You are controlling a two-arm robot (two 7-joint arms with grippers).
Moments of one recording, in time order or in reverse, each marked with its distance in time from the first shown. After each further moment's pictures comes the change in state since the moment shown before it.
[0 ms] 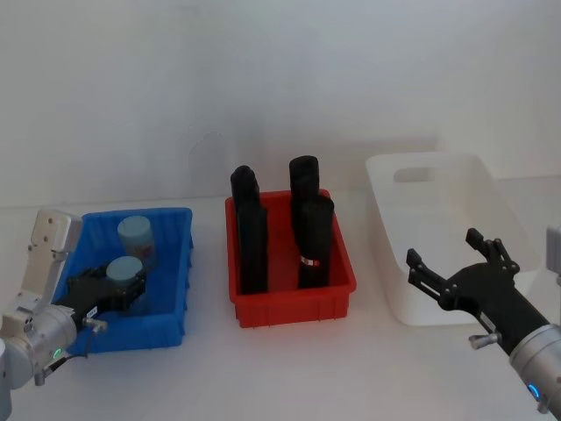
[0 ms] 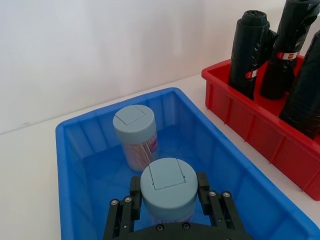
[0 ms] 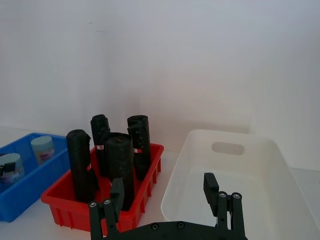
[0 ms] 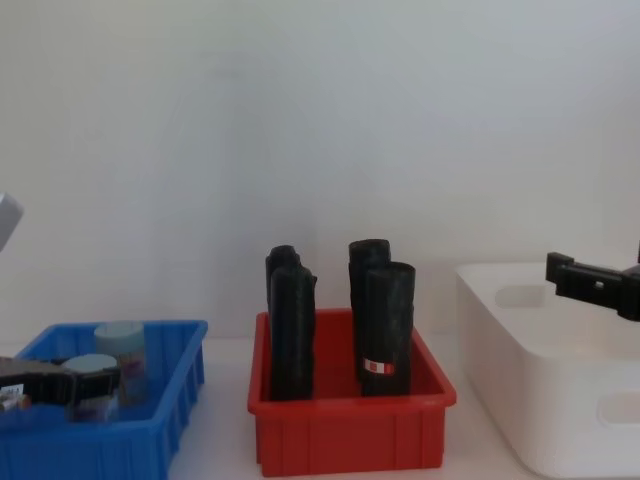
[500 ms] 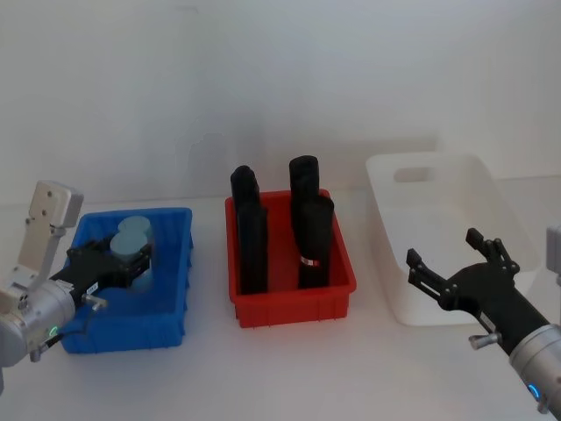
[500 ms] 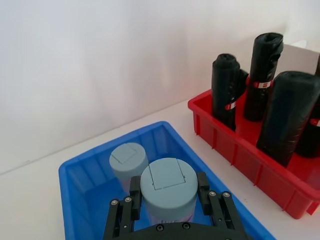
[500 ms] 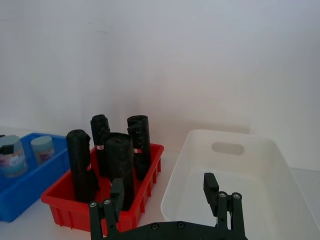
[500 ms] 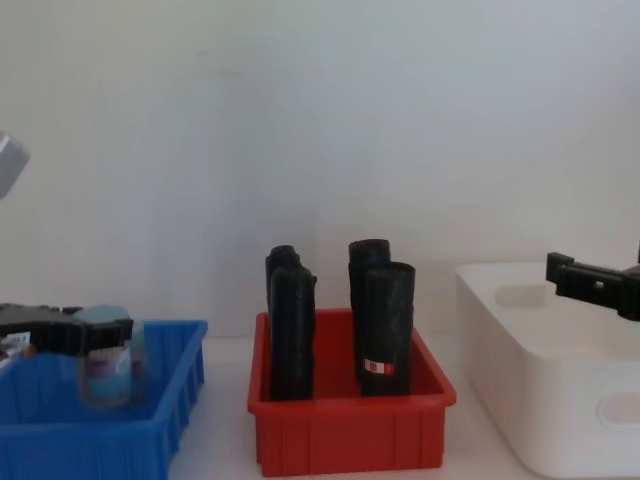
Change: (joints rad) left arm 0.015 0.023 -0.016 -0.124 0.026 0.035 -0.019; right arm 0.000 0.000 0.000 0.000 0.000 0.000 0.000
